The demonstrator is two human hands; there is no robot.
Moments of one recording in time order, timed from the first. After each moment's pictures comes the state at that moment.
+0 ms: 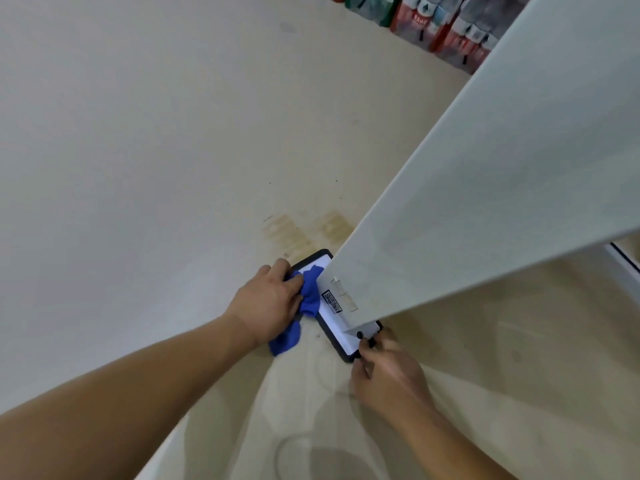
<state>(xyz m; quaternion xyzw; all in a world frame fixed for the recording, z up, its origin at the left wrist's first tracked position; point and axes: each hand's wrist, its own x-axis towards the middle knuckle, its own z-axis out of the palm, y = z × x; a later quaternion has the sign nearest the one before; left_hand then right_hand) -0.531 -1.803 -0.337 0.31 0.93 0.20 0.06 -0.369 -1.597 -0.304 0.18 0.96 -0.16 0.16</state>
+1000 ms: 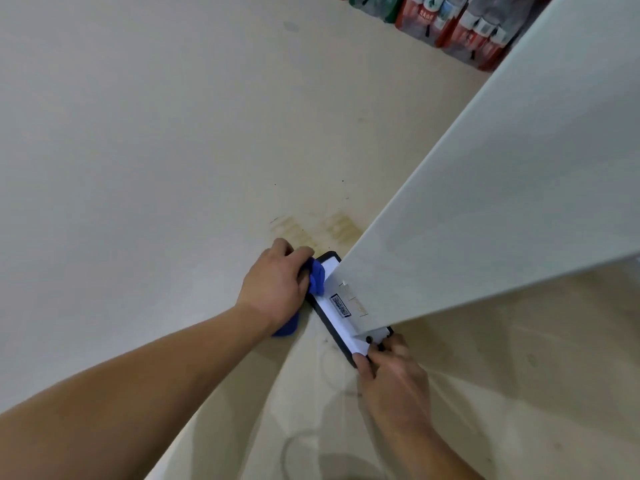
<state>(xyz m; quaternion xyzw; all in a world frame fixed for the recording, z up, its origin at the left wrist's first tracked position) -0.551 -1.788 -0.308 0.18 0.92 0.33 0.08 -0.370 -1.615 -0.319 0.23 0.96 -0.13 0.08</state>
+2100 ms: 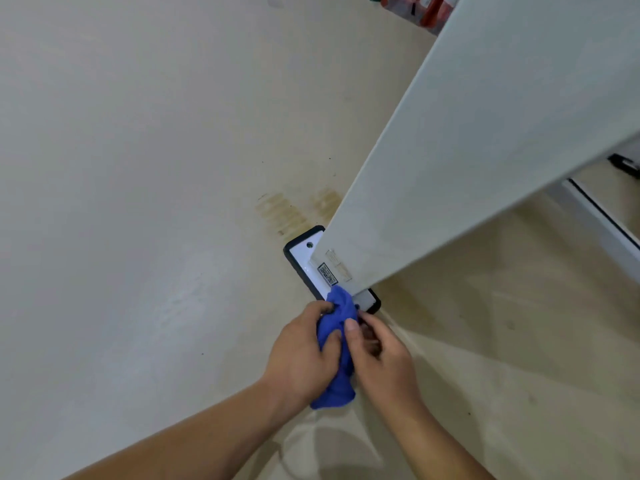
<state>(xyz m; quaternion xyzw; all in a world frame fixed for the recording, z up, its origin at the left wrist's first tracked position) -0.406 -1.769 -0.293 0.09 0.83 0.49 0.24 -0.345 -1.635 -0.283 0.34 0.79 -0.50 0.03</state>
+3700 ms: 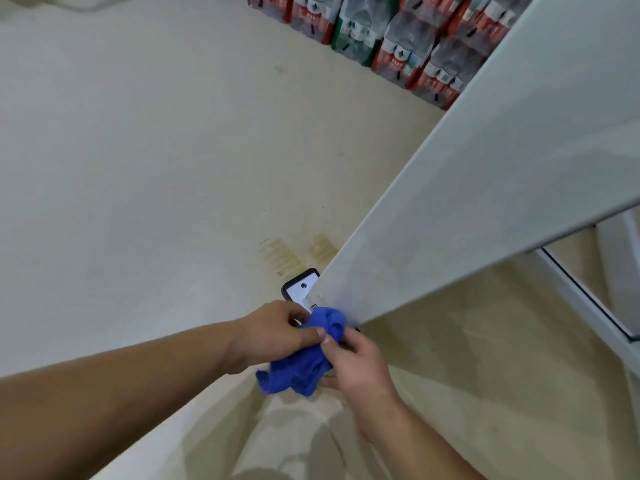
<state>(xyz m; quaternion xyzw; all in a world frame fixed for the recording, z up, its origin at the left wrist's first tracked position) -0.500 -1.807 -0.178 0.08 0.75 0.43 0.50 -0.394 -1.669 -0.174 0.40 0.68 -0.60 0.14</state>
